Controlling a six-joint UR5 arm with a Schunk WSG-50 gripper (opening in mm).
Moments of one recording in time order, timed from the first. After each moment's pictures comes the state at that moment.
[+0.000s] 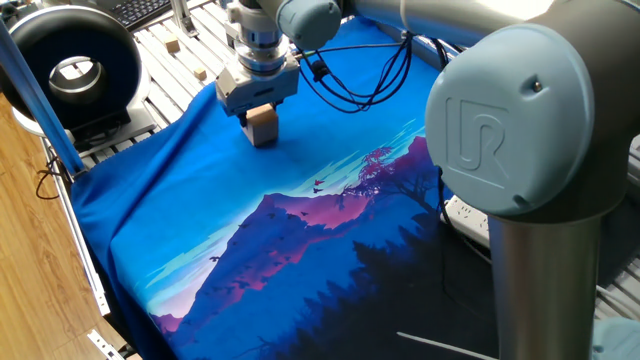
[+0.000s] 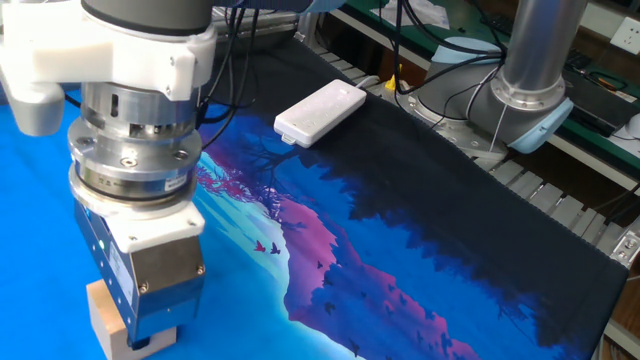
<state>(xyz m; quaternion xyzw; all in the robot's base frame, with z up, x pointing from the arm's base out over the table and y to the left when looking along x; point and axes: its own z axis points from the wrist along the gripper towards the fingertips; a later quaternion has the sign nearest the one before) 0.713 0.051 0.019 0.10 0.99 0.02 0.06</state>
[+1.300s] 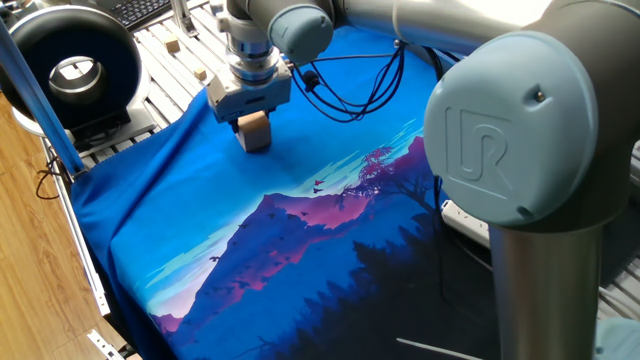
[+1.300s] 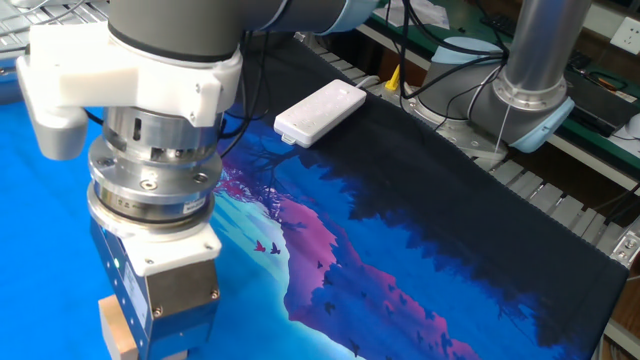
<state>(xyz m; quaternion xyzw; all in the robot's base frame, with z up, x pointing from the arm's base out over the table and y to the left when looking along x) 0.712 0.070 0.013 0.12 0.99 0.02 0.06</state>
